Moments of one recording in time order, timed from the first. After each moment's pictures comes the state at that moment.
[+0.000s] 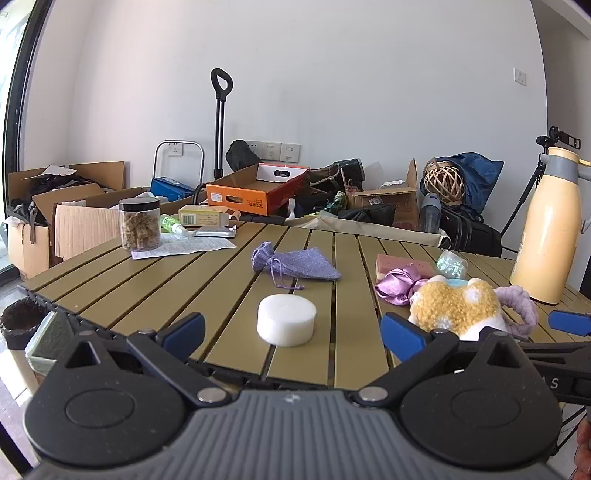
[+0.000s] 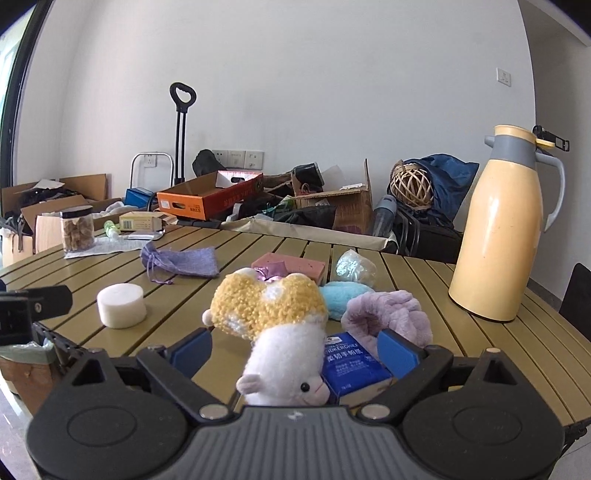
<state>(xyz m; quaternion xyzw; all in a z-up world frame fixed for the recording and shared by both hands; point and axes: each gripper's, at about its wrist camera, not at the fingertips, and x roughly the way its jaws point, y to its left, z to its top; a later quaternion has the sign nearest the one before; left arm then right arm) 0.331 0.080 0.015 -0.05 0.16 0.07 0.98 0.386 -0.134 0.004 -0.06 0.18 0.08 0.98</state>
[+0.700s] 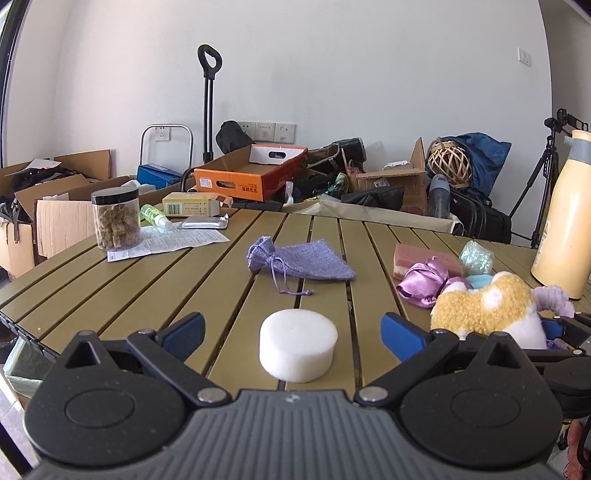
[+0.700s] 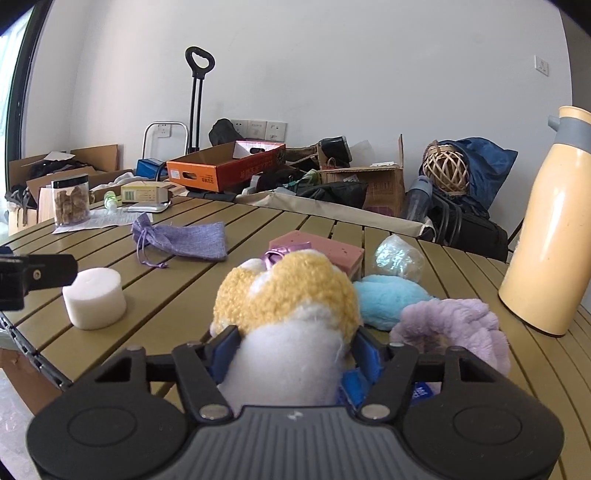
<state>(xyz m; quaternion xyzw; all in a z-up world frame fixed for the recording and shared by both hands) 0.406 0.102 0.003 -0.04 0.20 0.06 0.98 0.461 -0.106 -0.021 -0.08 0.22 0.12 0.97</state>
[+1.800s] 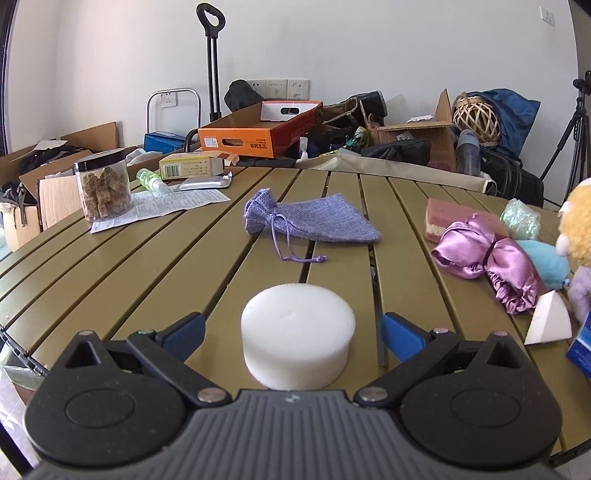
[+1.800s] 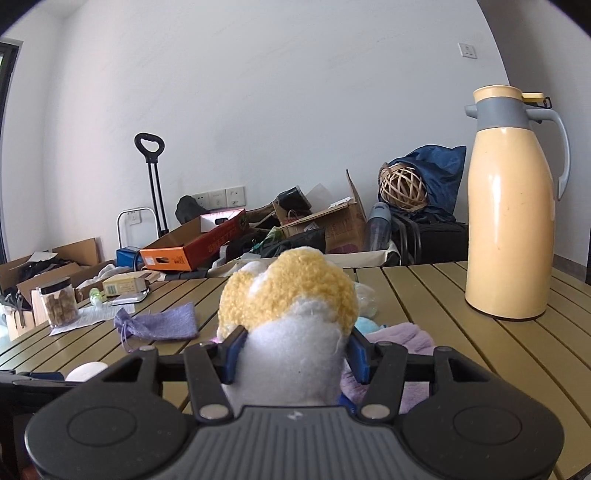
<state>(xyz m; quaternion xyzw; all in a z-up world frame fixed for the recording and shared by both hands) 0.470 0.092 -0.033 -0.03 0.26 0.10 0.96 0.447 -0.174 0.001 0.05 0.14 0.09 0.98</state>
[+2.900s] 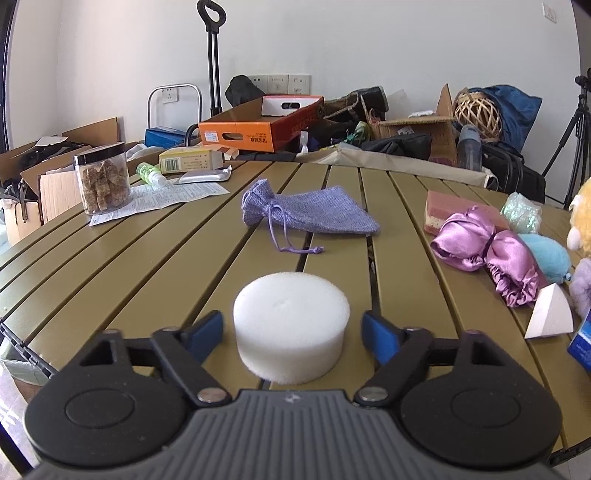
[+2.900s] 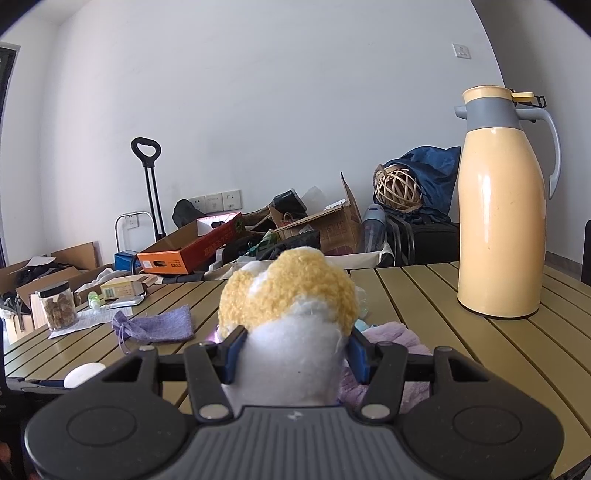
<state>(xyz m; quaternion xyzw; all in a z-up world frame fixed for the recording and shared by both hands) 0.468 0.088 -0.037 -0.03 0.26 0.09 0.96 0.442 -0.175 0.001 0.06 0.13 0.09 0.99</state>
